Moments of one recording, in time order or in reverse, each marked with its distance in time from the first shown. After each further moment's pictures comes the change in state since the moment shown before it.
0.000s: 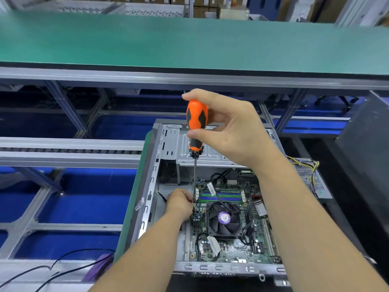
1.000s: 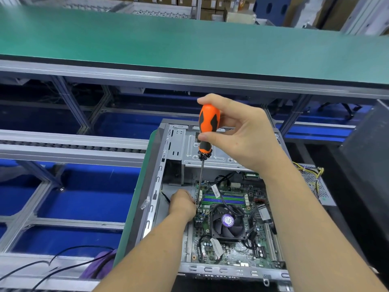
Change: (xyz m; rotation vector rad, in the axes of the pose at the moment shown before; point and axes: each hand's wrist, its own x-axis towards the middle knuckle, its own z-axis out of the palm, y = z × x) left_hand 0.003 0.003 -0.002 0.057 -0.019 -0.035; right_hand -0.002 0.011 0.003 -0.015 0.034 -0.001
